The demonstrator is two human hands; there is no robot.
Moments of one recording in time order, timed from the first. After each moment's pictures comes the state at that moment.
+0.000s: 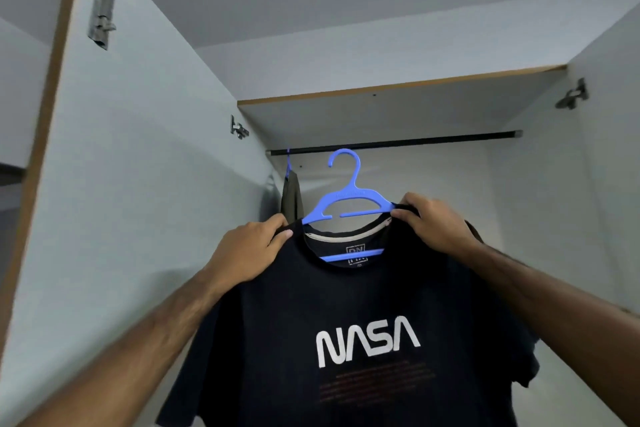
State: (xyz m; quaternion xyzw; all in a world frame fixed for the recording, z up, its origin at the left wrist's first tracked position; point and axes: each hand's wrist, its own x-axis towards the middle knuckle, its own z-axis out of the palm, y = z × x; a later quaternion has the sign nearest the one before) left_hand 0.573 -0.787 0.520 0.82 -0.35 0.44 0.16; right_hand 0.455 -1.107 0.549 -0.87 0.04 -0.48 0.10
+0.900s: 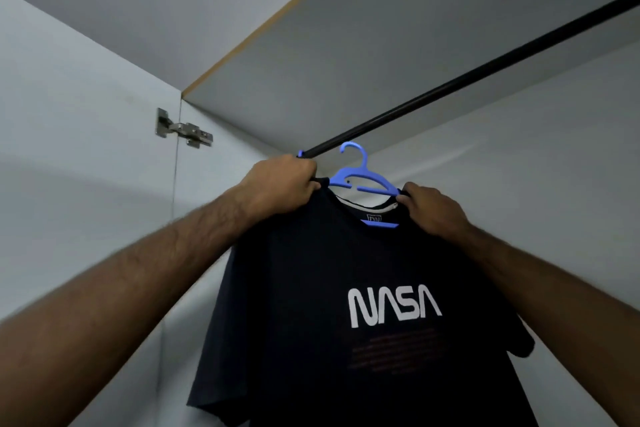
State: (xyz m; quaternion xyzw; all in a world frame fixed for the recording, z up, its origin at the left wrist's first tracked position) left_hand 0.904 -1.019 0.708 0.82 -0.15 0.53 -0.16; right_hand 1.026 -1.292 0.657 -0.82 -0.07 -0.54 0.16
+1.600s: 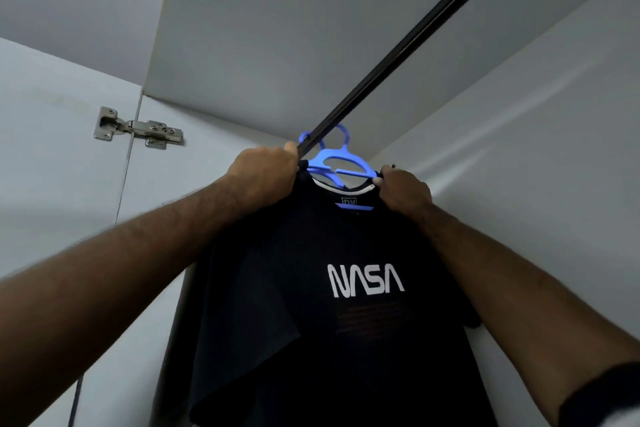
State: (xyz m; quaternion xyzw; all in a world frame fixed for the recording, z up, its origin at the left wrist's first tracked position) left_hand 1.080 -1.021 0.774 0.74 0.02 0.59 -0.32; right_hand 1.274 -1.218 0.761 -0.77 -0.17 -0.54 0.30
